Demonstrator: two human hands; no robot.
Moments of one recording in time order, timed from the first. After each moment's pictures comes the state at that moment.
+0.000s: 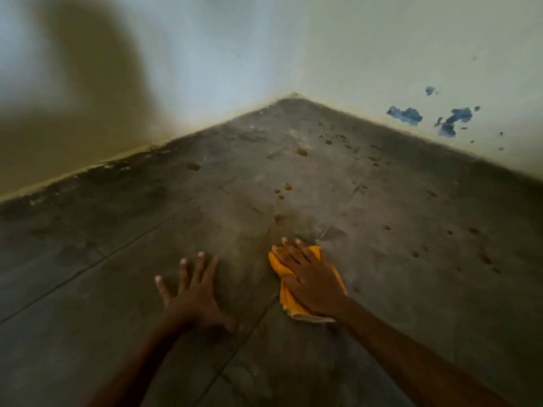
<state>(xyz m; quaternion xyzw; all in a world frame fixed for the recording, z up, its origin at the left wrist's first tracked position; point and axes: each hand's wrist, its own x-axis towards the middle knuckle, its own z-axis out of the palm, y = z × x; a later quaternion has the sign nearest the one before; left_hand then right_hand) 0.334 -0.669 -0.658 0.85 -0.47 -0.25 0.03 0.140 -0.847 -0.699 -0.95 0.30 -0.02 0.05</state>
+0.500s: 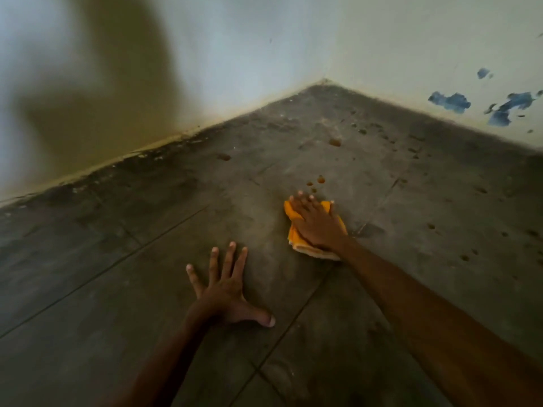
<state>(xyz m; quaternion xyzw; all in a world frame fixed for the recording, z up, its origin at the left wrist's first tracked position) 0.358 -0.667 -0.670 0.85 -0.47 -0.24 0.03 0.252 -0.913 -0.669 -0.94 0.34 0.04 0.04</state>
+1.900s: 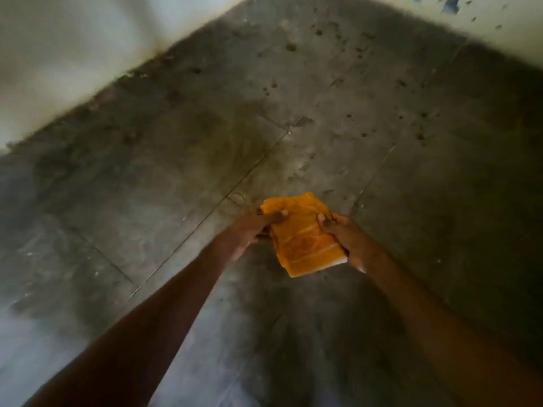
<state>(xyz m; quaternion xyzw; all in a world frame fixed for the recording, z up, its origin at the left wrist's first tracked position) 0.109 -0.537 -0.523 0.65 -0.21 -0.59 0.43 -0.091 -0.634 -0.530 -0.48 0.49 -0.10 0.72</state>
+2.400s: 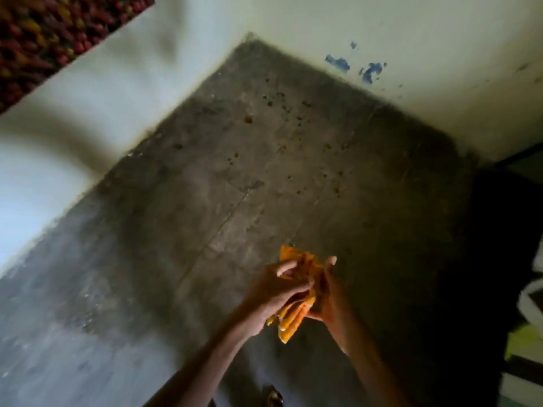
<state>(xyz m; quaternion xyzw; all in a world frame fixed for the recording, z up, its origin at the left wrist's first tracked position) -0.053 -0.585 -0.073 0.64 -0.21 -0.64 0.37 -0.188 -0.635 -0.113 -0.32 0.51 -0.09 0.79</state>
